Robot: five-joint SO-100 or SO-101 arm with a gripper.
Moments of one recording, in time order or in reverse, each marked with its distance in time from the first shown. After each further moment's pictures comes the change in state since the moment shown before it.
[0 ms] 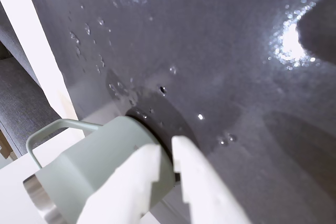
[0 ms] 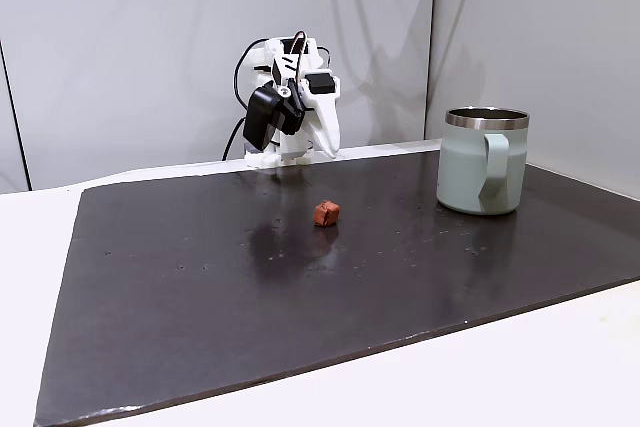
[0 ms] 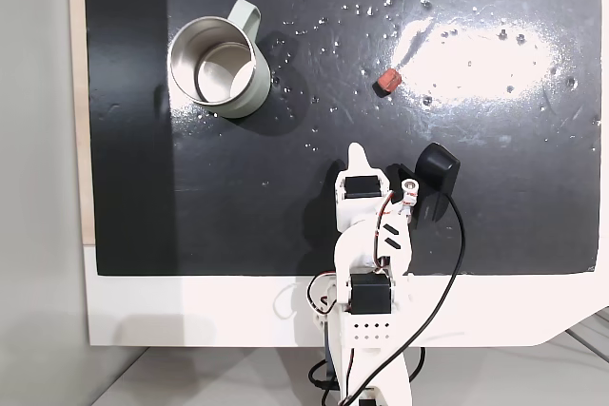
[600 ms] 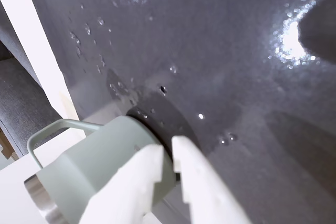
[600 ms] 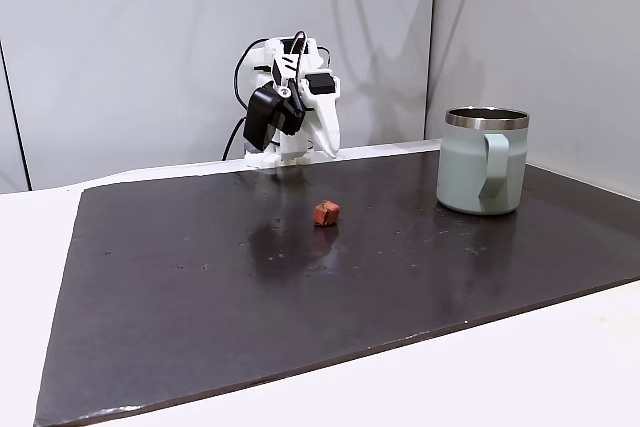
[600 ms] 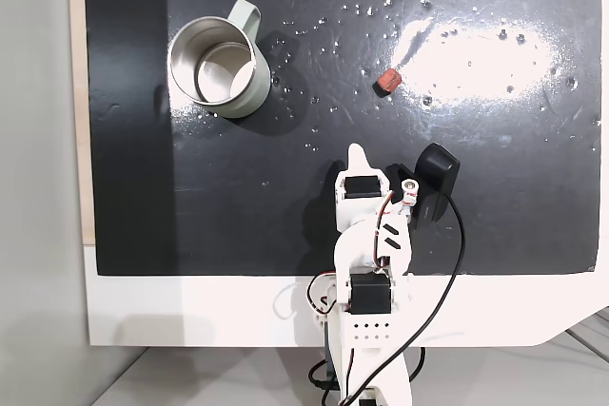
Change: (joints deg) arm -0.2 0.0 0.0 0.0 0.4
